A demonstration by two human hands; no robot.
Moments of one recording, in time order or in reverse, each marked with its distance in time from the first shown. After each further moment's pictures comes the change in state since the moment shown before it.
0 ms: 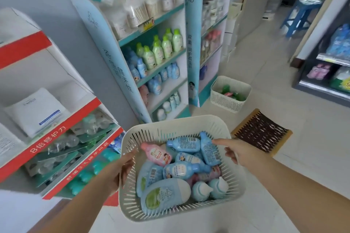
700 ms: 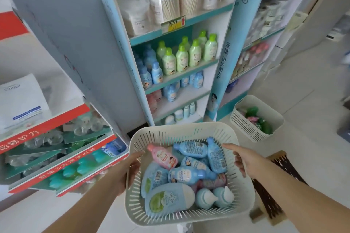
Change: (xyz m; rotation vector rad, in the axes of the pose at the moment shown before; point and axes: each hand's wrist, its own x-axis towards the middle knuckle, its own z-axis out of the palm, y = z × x) left_hand 0.109 0.052 0.082 -0.275 0.189 -0.067; right_hand 0.160 -0.143 -0.011 -0.261 -0.059 0.096
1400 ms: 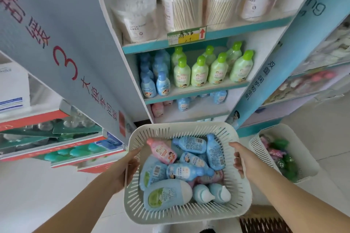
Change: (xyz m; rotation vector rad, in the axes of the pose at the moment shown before) left_hand 0.068 0.050 0.094 -0.324 0.163 -0.027; right_hand 0.132 -0.164 -0.011 -0.166 -0.106 0.033
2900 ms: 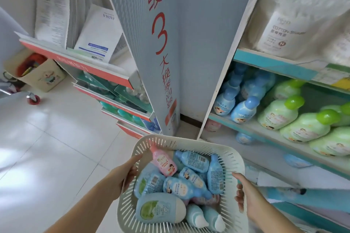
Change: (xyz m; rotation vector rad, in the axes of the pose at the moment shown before) left_hand 0.050 -0.047 -0.077 -0.400 0.345 -0.081; right_hand 0.098 -0.043 0.135 -0.438 -0.185 0.041
